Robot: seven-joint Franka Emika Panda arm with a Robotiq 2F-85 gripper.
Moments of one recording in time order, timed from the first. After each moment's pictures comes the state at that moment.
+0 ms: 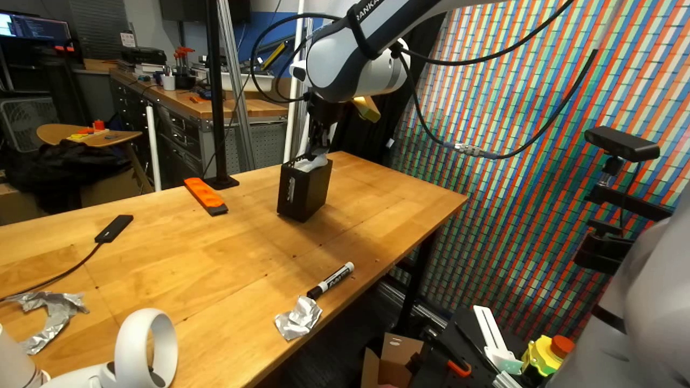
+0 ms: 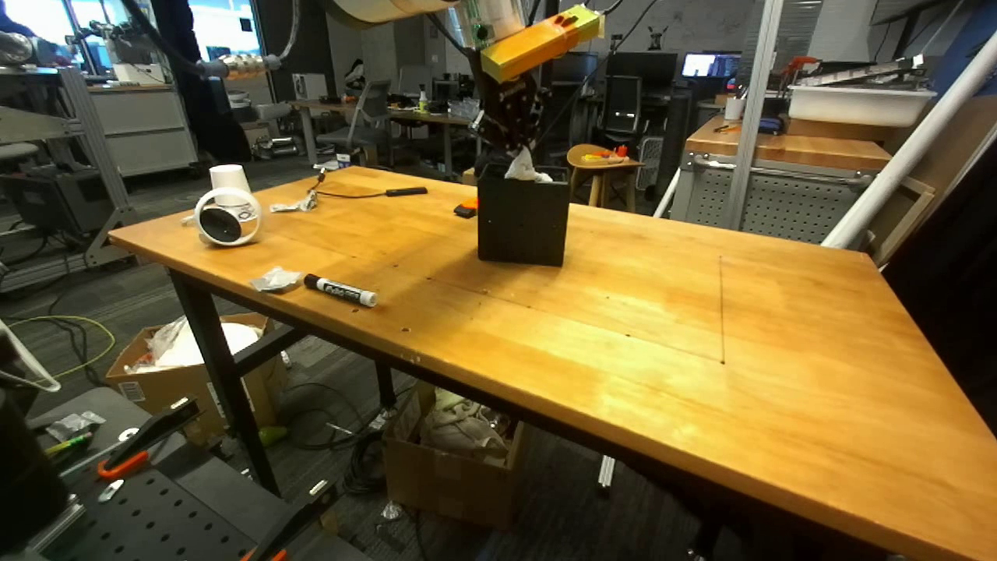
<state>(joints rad) -0.07 0.04 -0.09 -2.18 -0.15 2.60 -1.10</state>
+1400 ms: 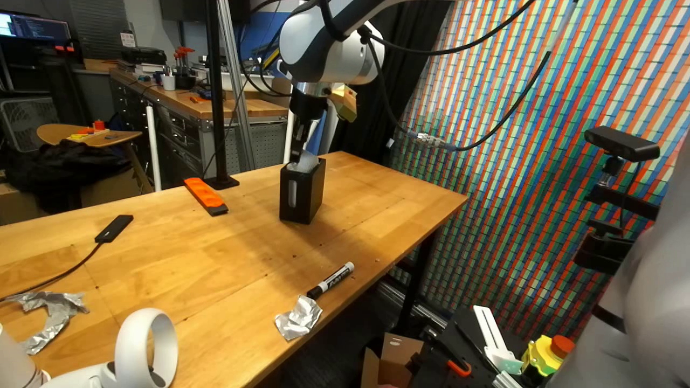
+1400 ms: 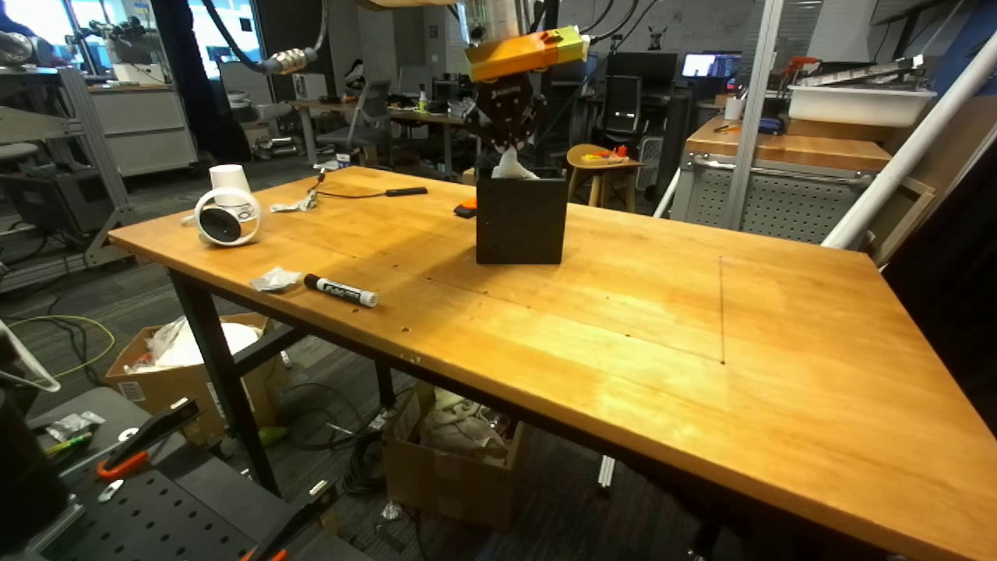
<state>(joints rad) -0.08 0.14 -0.05 -2.02 -0.01 2.45 -0.89</state>
